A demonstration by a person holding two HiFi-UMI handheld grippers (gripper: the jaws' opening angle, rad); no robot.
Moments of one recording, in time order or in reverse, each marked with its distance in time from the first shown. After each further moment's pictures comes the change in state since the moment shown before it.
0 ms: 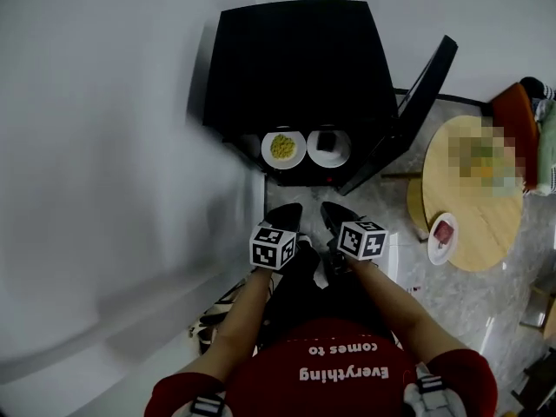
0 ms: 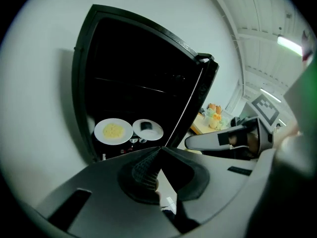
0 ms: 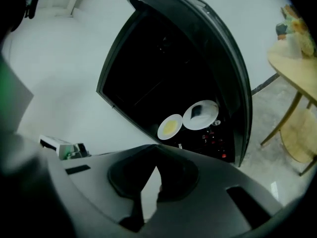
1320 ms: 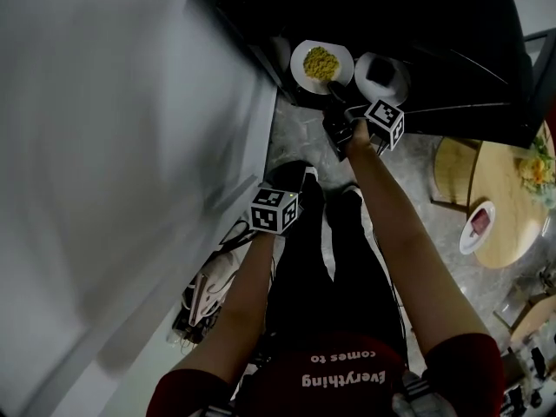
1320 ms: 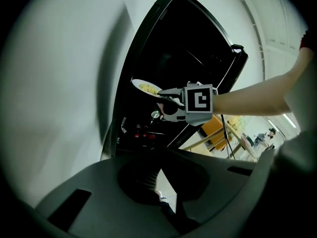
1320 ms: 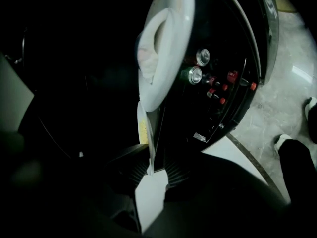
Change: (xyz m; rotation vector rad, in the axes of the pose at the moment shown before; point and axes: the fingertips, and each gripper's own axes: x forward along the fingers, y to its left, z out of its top) left arm 0.021 0.090 -0.144 -0.251 0.042 0.093; right arm 0.222 -0.077 -0.002 0.870 -0.066 0.148
